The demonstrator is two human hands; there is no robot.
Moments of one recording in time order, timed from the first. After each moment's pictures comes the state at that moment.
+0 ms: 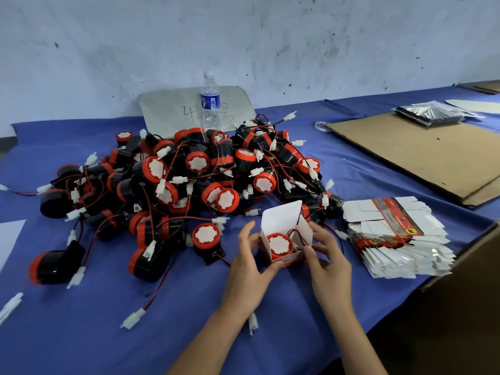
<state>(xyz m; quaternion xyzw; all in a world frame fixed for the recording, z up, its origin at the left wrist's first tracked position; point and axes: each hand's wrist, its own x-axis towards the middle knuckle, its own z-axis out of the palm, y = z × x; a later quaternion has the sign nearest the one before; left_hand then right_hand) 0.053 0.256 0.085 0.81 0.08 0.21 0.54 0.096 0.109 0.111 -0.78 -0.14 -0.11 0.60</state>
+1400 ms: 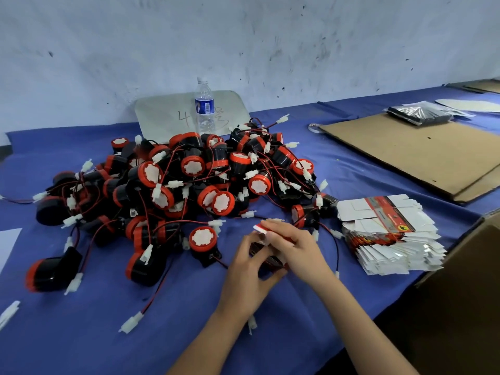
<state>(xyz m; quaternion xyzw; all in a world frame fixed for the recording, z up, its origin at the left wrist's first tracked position) 0.049 0.254 0.089 0.88 -0.02 0.24 0.40 0.120 0.138 0.136 -0.78 -0.23 0.10 0.57</state>
